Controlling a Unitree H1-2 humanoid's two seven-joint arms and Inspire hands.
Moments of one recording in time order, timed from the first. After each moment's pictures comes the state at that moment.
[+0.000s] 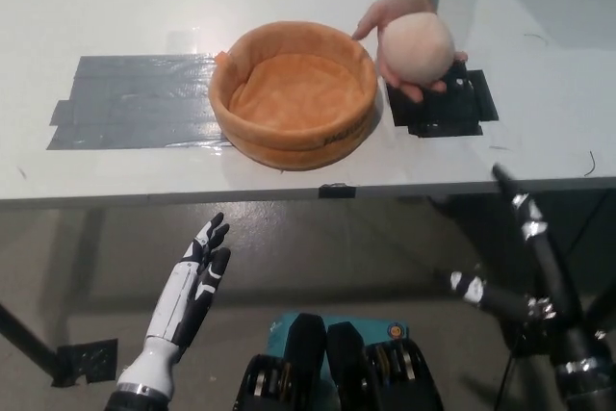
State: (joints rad) left_arm -0.06 0.10 -0.10 -0.03 0.25 -0.03 -0.03; right_arm -0.13 -0.14 0.06 -0.09 -0.24 -0.25 -0.03
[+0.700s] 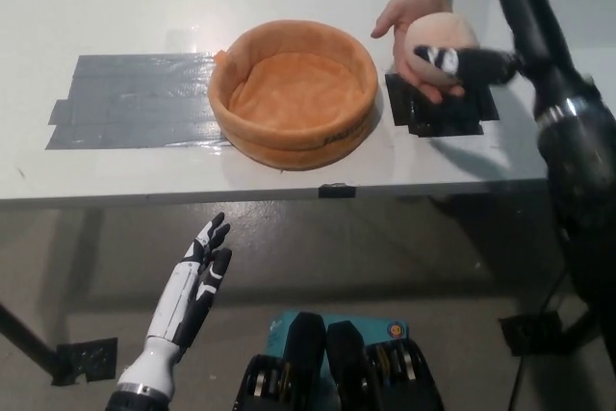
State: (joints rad) left_arm -0.06 0.10 -0.10 -0.03 0.26 -0.03 -0.03; right_arm -0.82 -0.23 0.15 0.19 -0.45 0.19 0.07
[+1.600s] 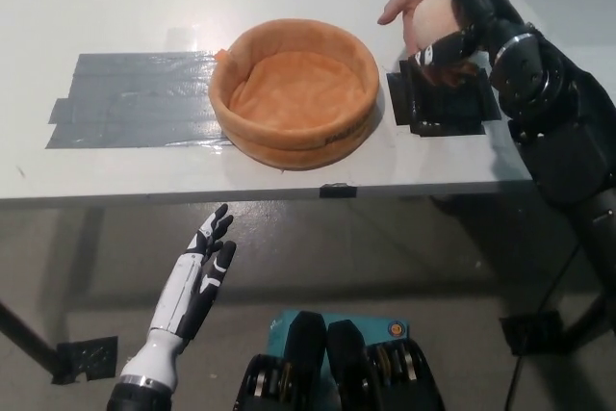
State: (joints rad) left_arm -0.08 0.10 -0.10 -0.03 0.27 -0.04 -0.03; right_arm -1.03 -0.24 0.28 0.68 -0.48 0.28 0.15
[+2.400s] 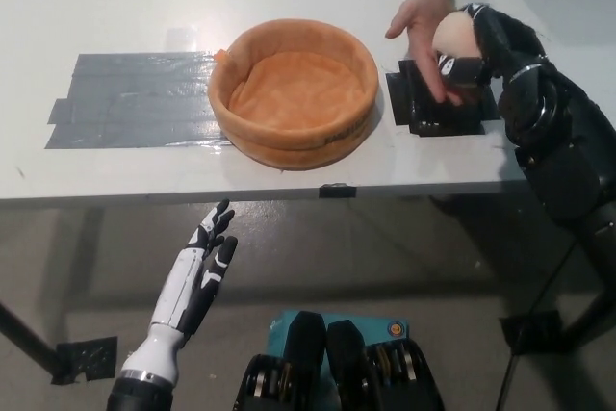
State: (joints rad) left_arm -0.10 0.10 -0.10 -0.03 0.27 -0.04 -0.03; right_arm -1.01 -0.26 0.34 0.80 -0.55 0.28 0.01
